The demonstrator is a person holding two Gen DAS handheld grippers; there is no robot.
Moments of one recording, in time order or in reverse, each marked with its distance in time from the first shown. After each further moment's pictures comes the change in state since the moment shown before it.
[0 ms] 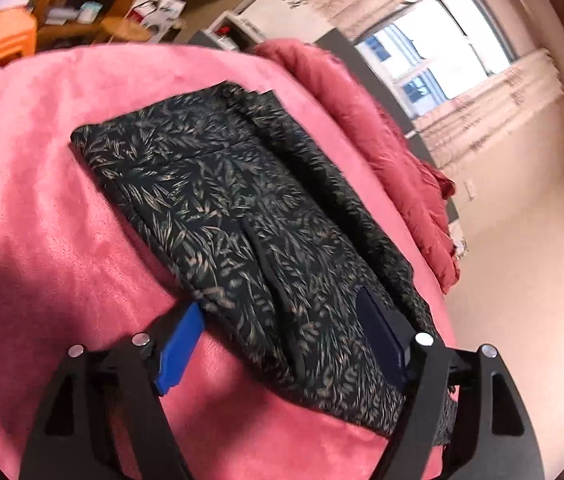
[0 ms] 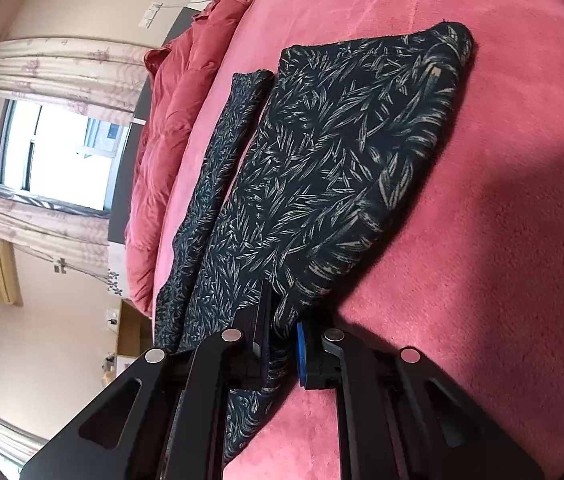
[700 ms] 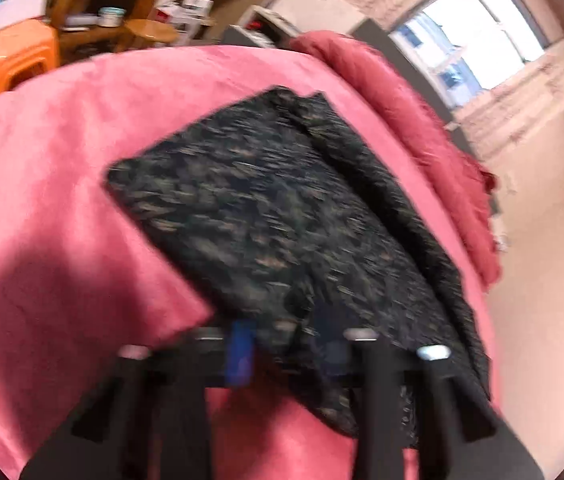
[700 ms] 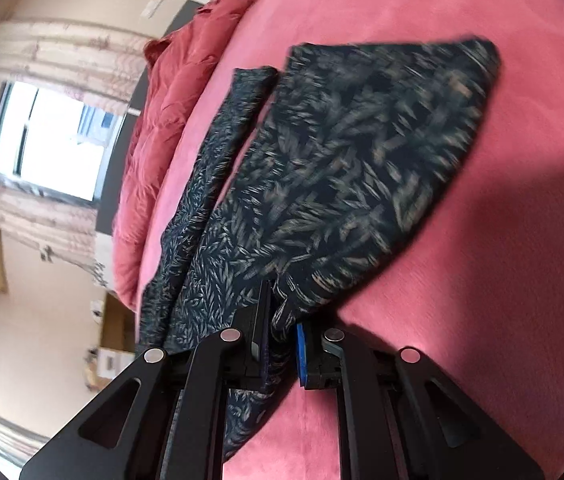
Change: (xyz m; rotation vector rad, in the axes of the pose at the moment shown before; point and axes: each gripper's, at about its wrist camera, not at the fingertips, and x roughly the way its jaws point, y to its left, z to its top) left arm 0.018 0.021 0.032 -0.019 0.038 0.218; right arm 0.009 0.010 0.007 -0.093 -0.002 -0.059
